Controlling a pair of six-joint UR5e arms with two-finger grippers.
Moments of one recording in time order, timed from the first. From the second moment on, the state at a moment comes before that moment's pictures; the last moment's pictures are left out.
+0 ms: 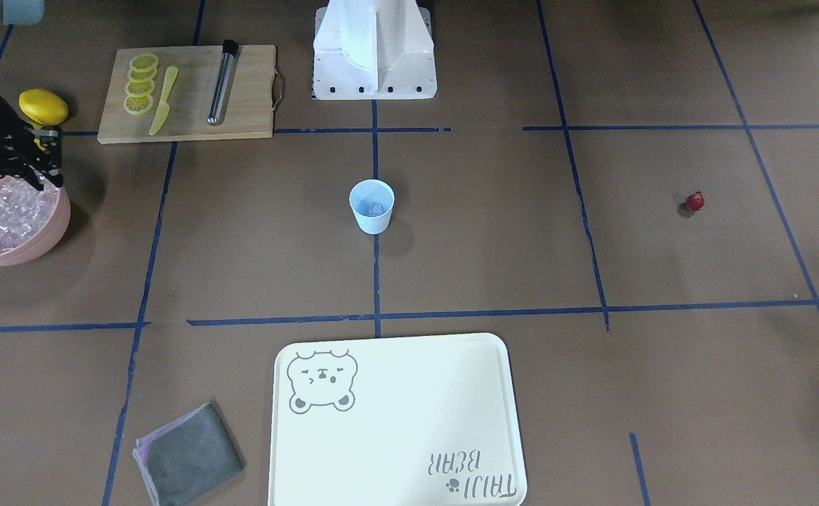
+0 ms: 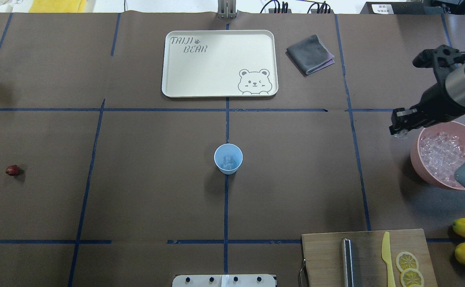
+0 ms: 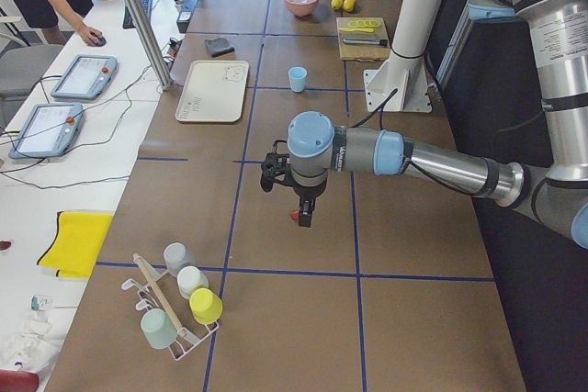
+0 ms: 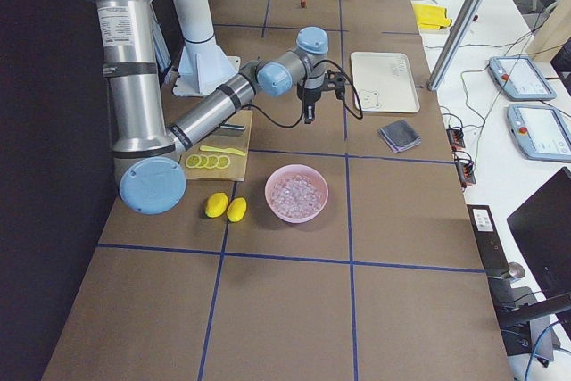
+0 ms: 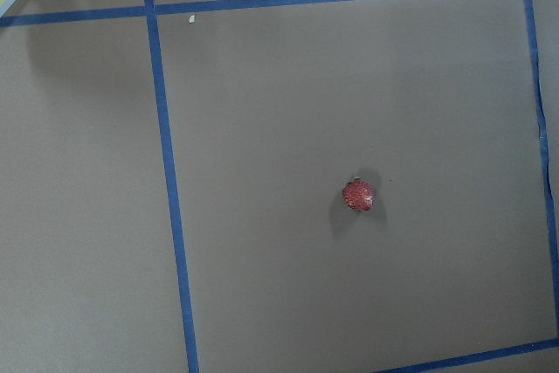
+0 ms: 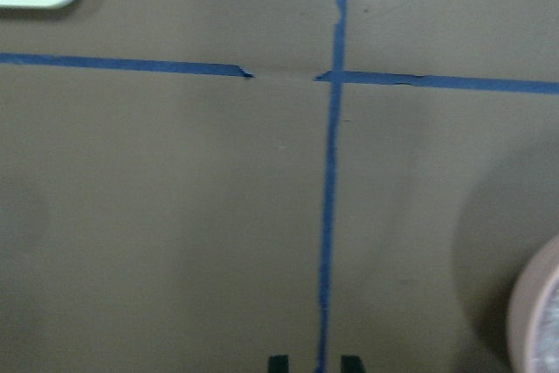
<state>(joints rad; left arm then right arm) -1.52 -1.28 -2.10 -1.41 -2.48 0.03 0.93 -1.40 2.11 -1.62 2.23 0.87</state>
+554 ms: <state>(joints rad) -1.52 -1.28 -2.10 -1.41 -2.48 0.03 0.67 -1.10 2.03 -1.61 2.05 1.64</state>
